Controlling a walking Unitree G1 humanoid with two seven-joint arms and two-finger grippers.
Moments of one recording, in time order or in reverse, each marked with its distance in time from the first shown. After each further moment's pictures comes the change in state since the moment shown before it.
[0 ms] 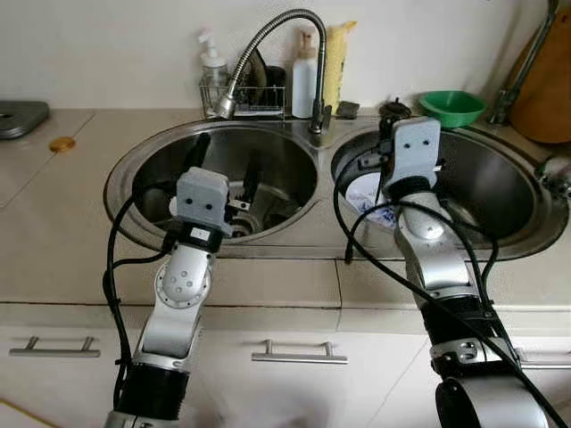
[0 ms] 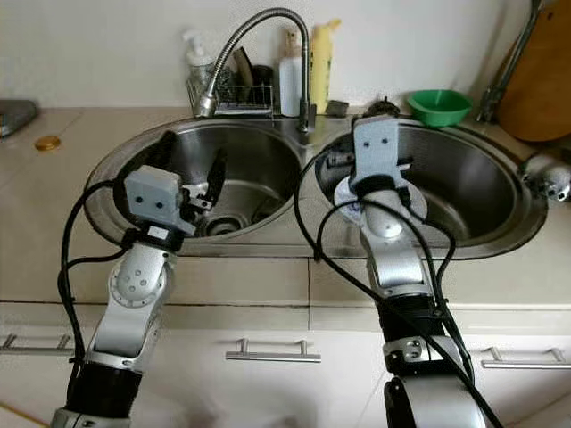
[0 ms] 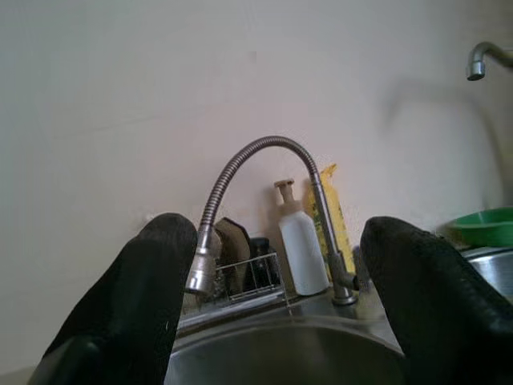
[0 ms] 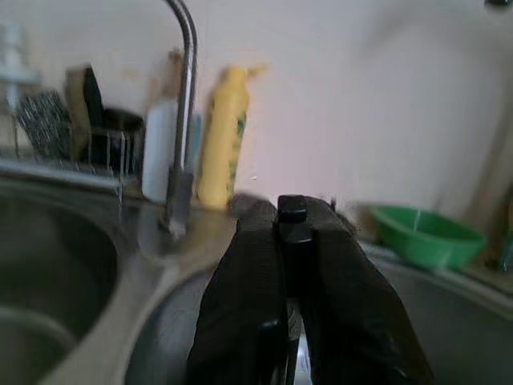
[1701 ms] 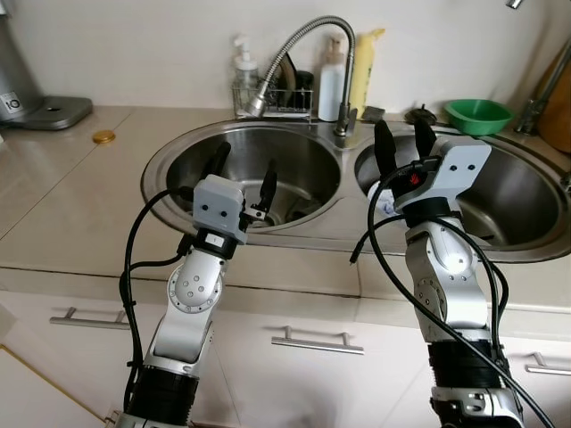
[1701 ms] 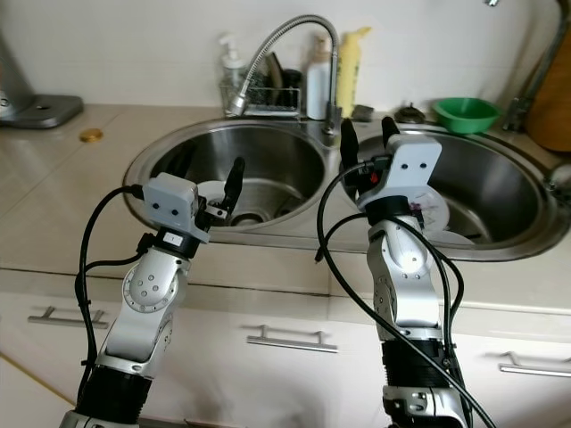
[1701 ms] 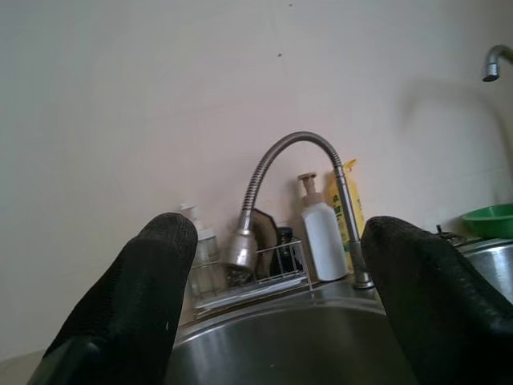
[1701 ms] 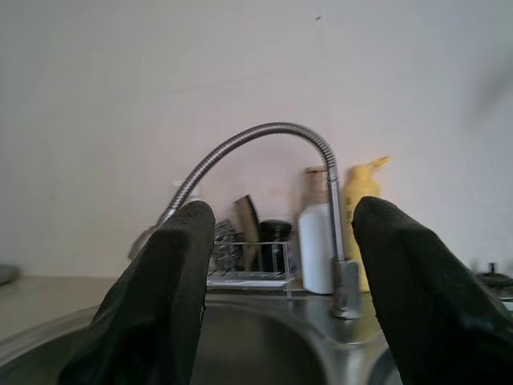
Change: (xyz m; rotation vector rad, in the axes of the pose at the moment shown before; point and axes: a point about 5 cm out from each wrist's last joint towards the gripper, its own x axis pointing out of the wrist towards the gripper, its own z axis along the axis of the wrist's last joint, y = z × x) left arm -0.005 -0.008 -0.005 -0.033 0.021 -0.048; right arm -0.044 0.008 0.031 0.344 -0.251 0.118
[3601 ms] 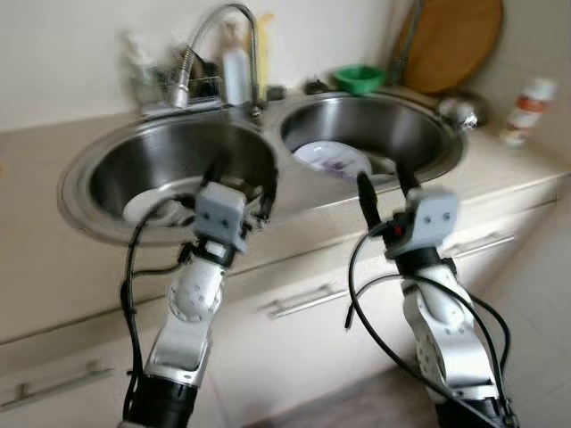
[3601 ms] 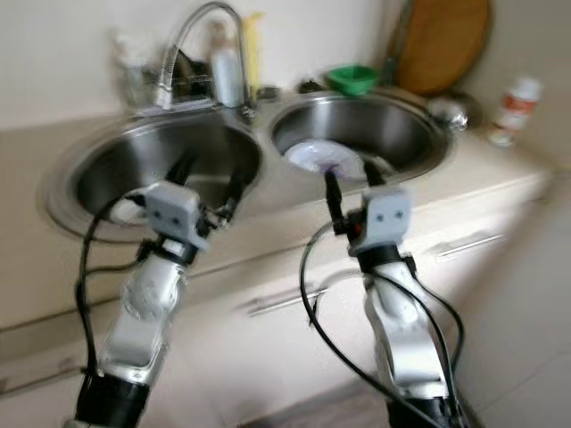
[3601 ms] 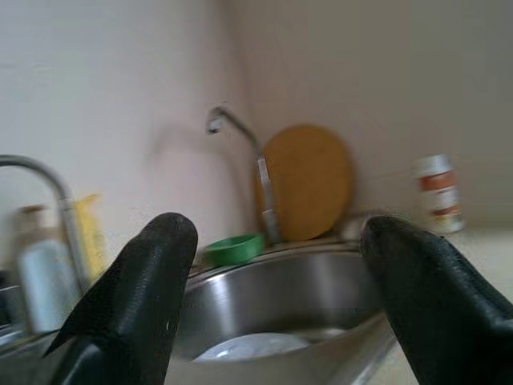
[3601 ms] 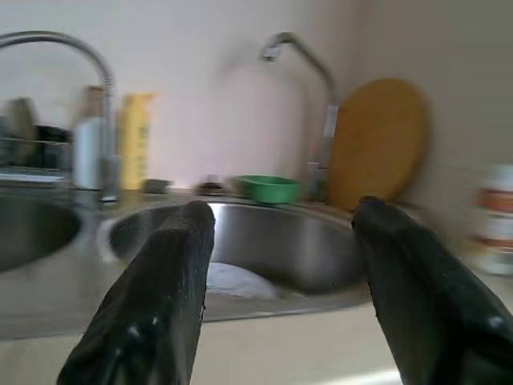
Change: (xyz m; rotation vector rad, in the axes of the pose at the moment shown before) left arm -0.008 -0.016 -0.007 -0.018 0.016 -0.076; right arm -0.052 -0.003 -0.020 -0.166 0.107 0.019
